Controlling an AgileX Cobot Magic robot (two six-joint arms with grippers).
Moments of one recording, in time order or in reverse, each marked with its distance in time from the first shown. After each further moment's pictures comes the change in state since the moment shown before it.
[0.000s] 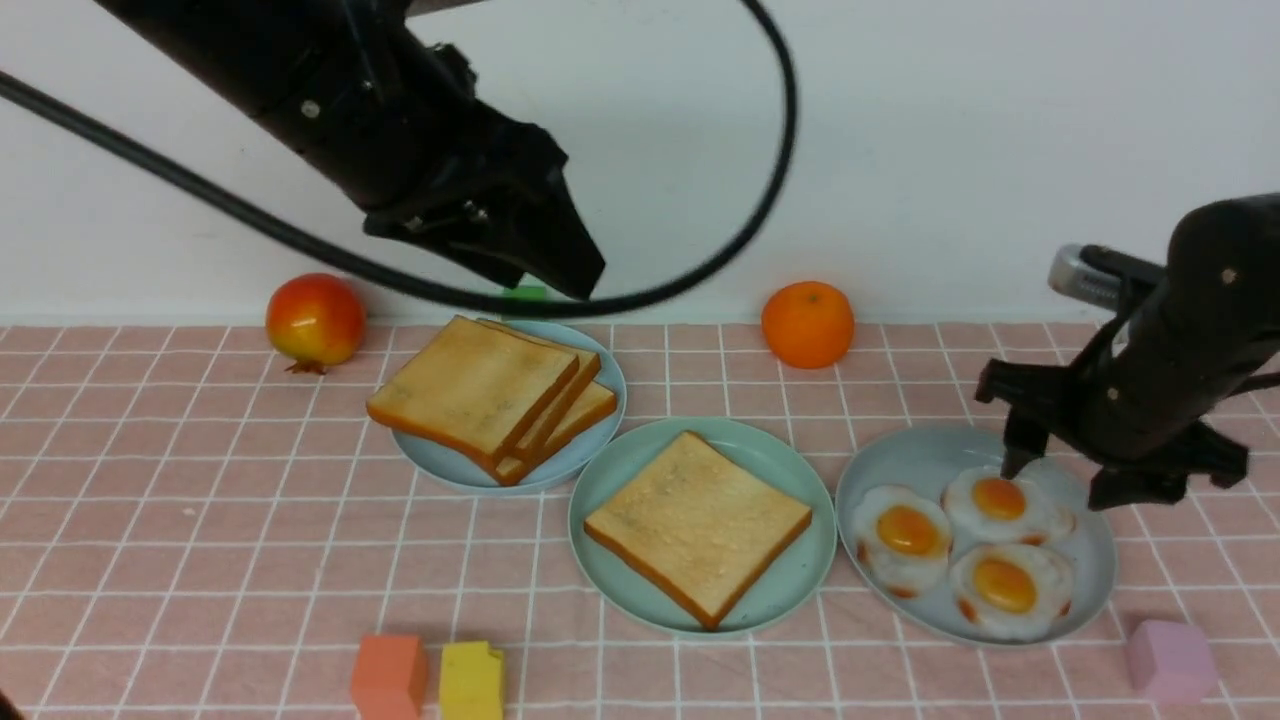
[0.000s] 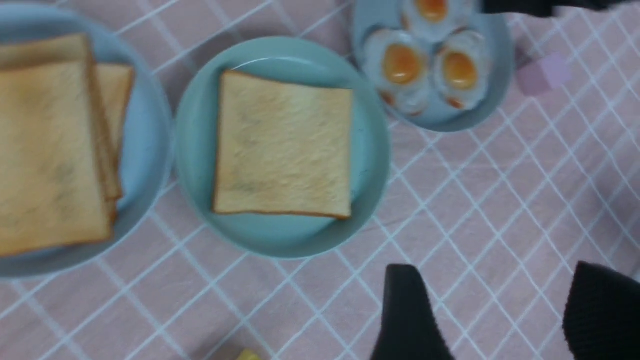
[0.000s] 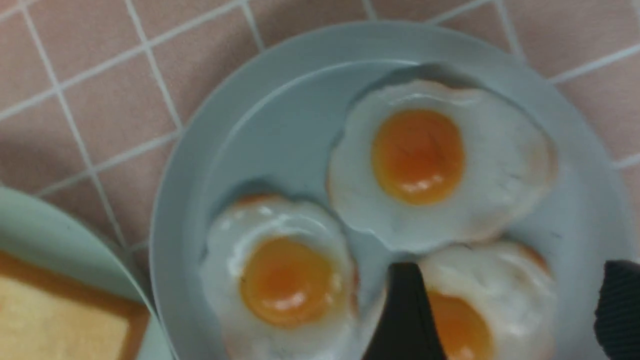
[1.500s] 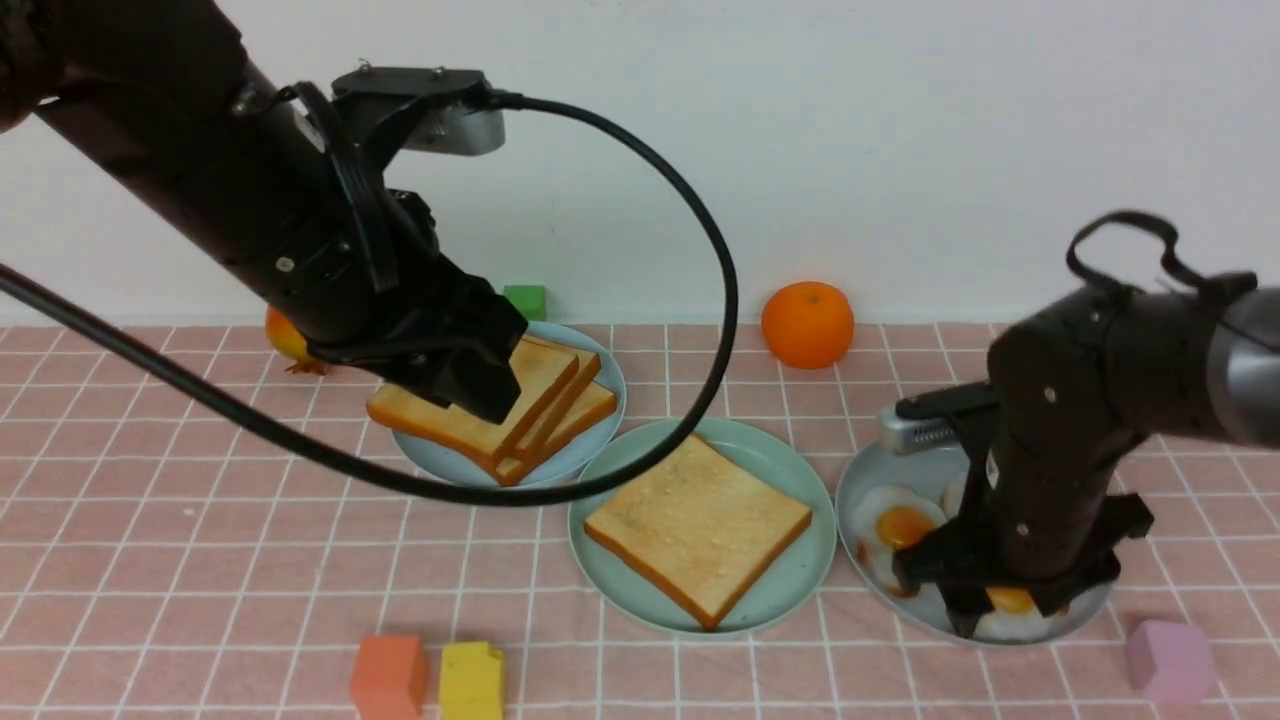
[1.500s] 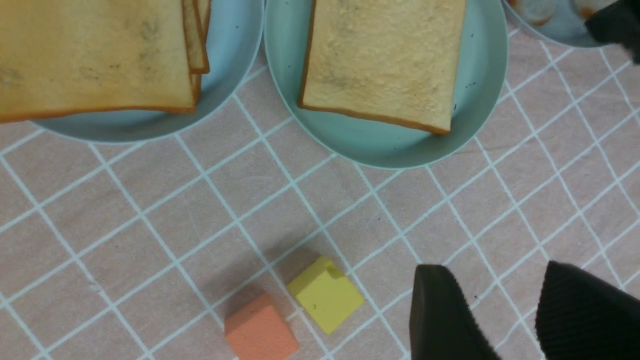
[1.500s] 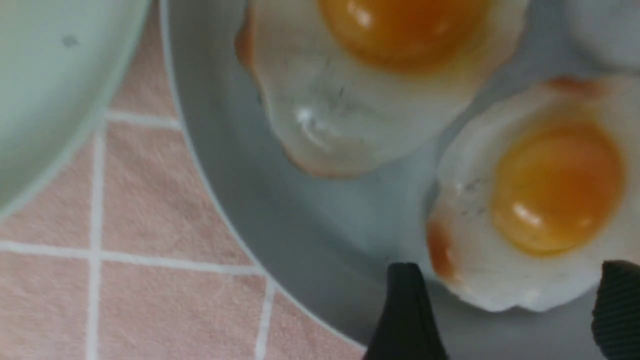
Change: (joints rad) right arm 0.217 0.073 0.081 -0.160 0.120 -0.280; left arm -0.024 -0.116 0.280 0.198 -0.127 -0.086
